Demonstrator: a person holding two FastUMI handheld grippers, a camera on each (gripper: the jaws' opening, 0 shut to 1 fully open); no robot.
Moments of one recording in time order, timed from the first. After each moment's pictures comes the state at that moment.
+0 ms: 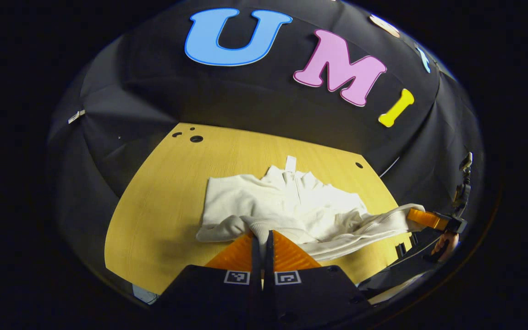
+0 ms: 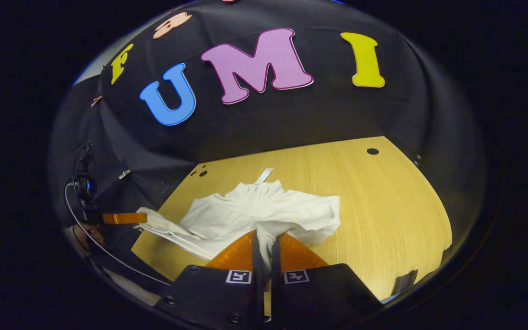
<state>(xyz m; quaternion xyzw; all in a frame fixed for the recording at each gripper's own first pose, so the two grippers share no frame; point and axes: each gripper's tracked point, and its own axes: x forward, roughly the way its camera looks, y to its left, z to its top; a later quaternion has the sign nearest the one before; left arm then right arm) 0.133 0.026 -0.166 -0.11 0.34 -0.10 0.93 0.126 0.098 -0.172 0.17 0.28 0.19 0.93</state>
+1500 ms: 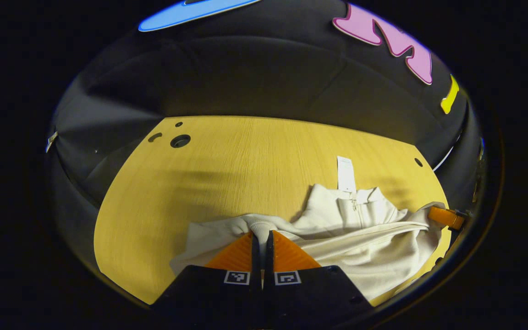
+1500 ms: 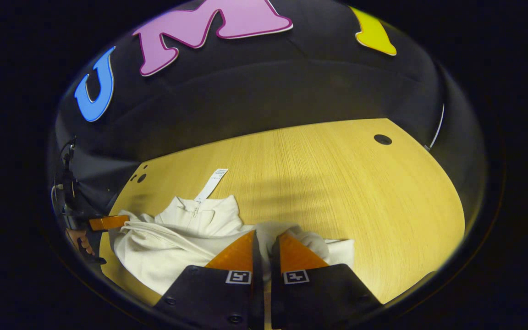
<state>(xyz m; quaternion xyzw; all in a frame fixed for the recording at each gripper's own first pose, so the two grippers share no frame) 0.357 0.011 -0.306 -0.05 0.42 -0.03 0.91 0.334 0.131 -0.330 0.15 0.37 0.12 0.91</state>
